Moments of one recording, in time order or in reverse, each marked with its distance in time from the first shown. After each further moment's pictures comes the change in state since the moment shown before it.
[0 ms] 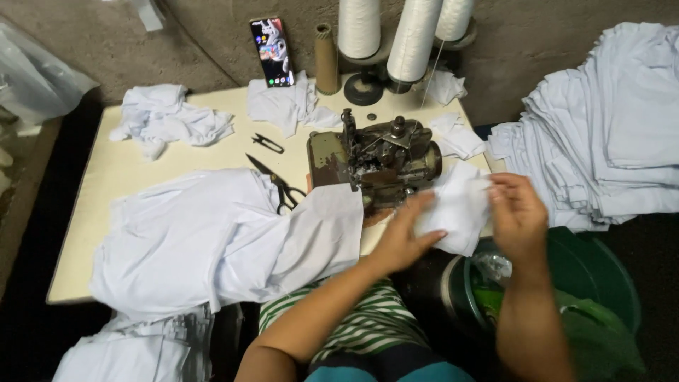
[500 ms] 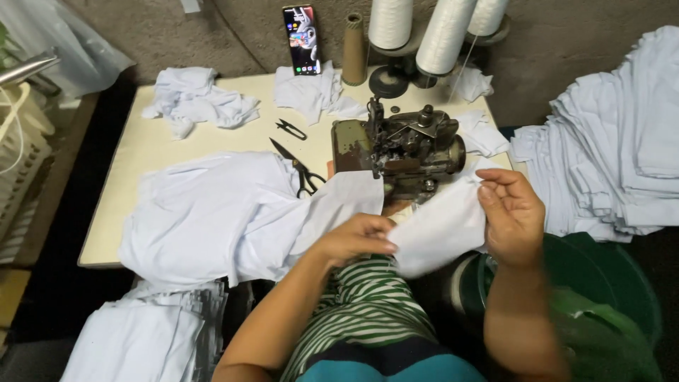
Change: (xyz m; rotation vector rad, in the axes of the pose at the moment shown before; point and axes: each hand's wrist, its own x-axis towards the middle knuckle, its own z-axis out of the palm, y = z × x) left_hand -0.045 0.035 -0.104 -0.728 -0.243 -0.487; right_hand -0.010 -0.002 0.034 0.569 -0.113 0.027
